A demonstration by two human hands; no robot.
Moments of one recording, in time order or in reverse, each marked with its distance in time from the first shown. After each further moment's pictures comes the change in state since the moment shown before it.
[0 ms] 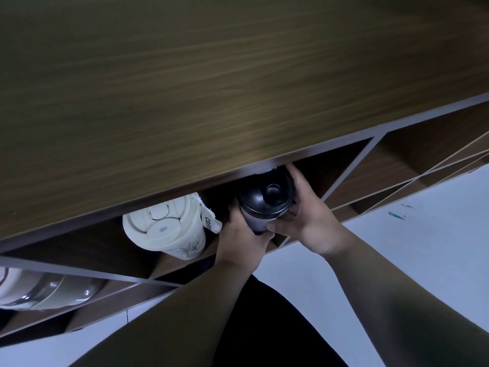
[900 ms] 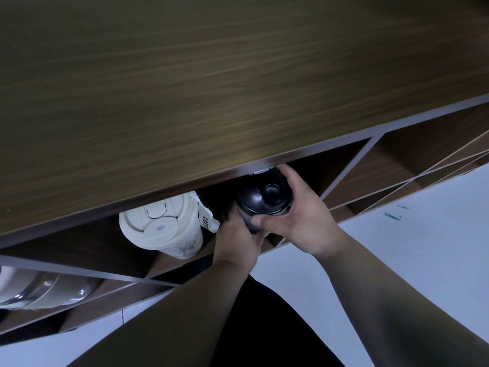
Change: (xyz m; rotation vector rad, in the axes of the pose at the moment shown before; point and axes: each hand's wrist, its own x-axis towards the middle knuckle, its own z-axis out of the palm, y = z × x) left_hand 0.005 -0.008 0.004 0.044 0.002 0.062; right_hand -0.001 -0.021 0.009 -0.140 0.113 -0.014
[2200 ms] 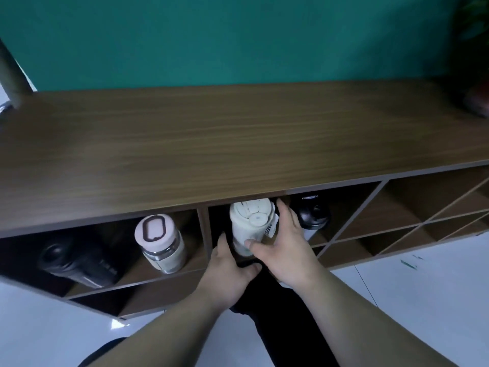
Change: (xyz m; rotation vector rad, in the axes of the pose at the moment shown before) left_hand -0.107 0.001 -0.178 -0.030 -0.188 -0.205; right_hand -0.082 -0.138 0.094 -0.241 0.008 0.049
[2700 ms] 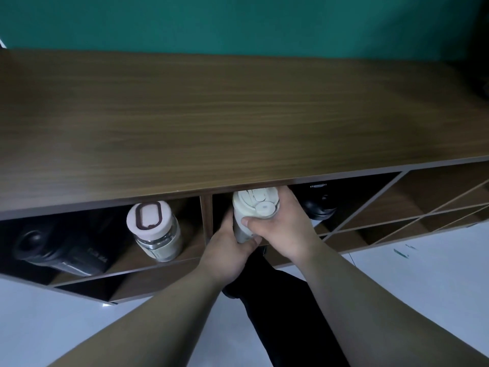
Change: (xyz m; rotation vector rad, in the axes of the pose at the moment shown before) left_hand 0.037 -0.006 -0.002 -0.116 0.048 0.131; right_hand 0.035 0.004 0.016 0.137 0.021 0.034
